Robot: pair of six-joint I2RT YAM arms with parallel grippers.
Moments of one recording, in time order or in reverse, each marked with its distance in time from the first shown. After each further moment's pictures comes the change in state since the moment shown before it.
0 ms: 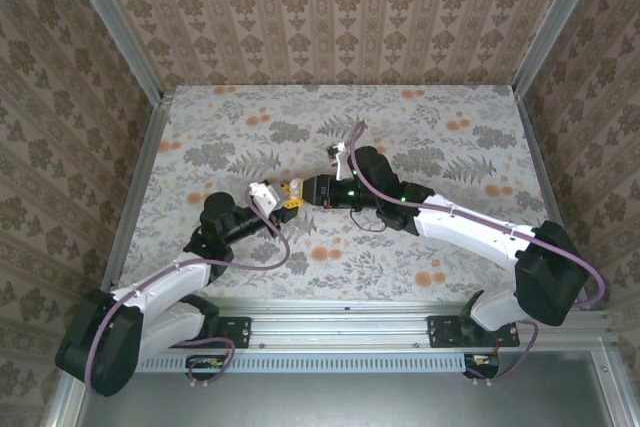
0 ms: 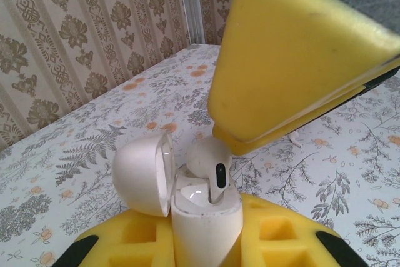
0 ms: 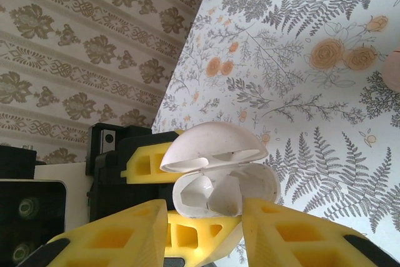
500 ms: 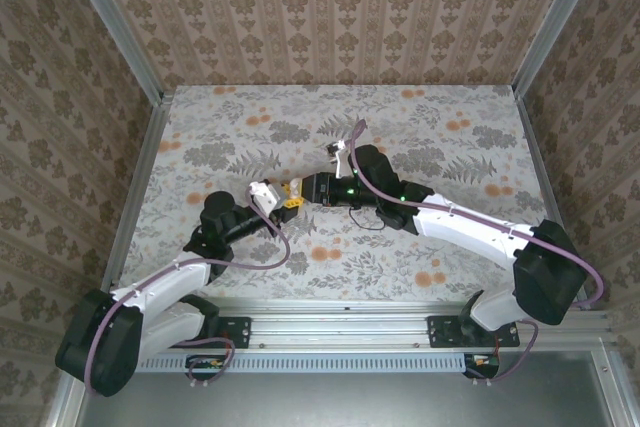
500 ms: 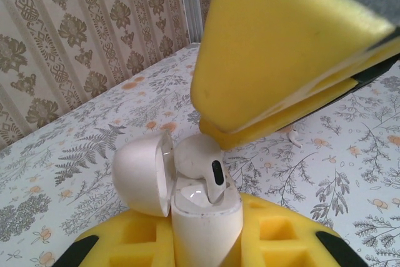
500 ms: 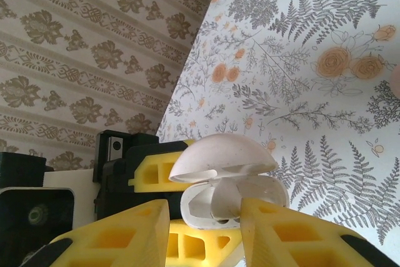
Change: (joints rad) left arm 0.000 0.000 0.010 -0.014 0.001 0.000; right arm -0.003 0.011 0.001 0.031 -0.007 0.003
